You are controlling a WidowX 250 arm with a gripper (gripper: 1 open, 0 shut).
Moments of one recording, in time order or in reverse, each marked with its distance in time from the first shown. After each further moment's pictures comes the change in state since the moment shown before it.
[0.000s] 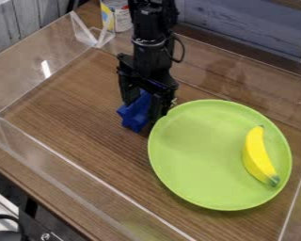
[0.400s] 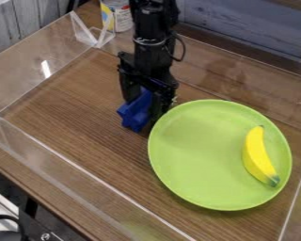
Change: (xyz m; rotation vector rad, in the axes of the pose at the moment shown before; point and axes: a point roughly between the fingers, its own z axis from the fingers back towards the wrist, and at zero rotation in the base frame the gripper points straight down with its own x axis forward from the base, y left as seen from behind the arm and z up) arm 0.004 0.002 -0.003 0.008 -0.007 0.003
